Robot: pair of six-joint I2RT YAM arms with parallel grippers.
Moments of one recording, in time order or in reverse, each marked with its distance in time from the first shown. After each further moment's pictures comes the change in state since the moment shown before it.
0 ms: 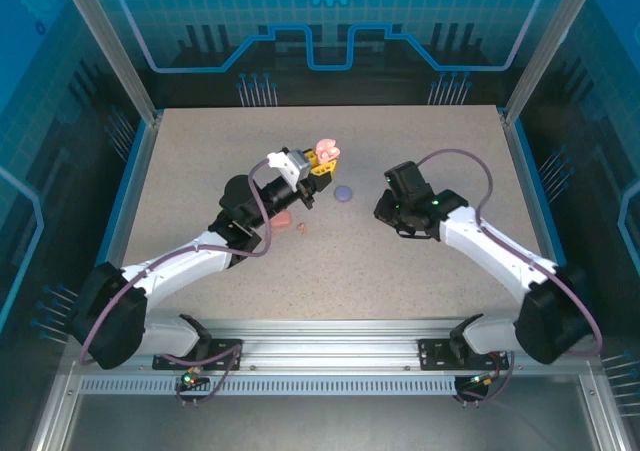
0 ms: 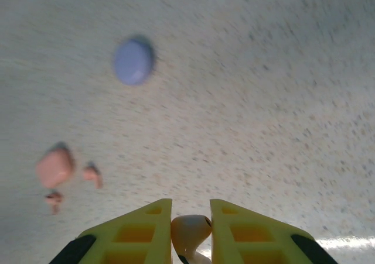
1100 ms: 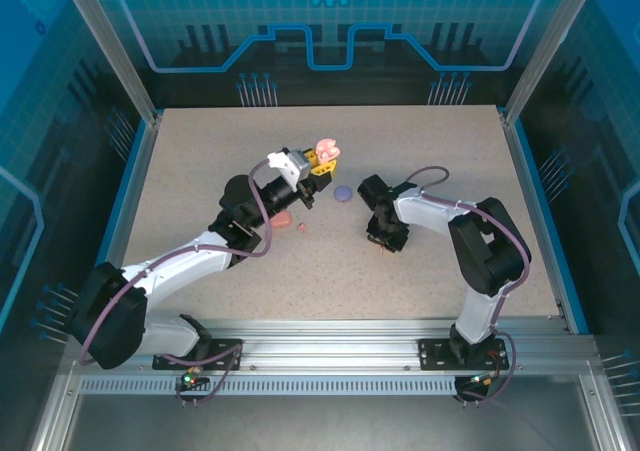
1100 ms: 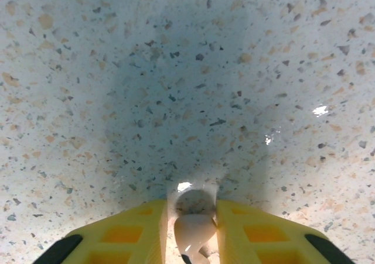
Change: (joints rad) left arm 0.000 0.000 0.000 0.001 -0.001 0.008; right arm 0.016 0.493 0.091 -0.153 0.021 0.178
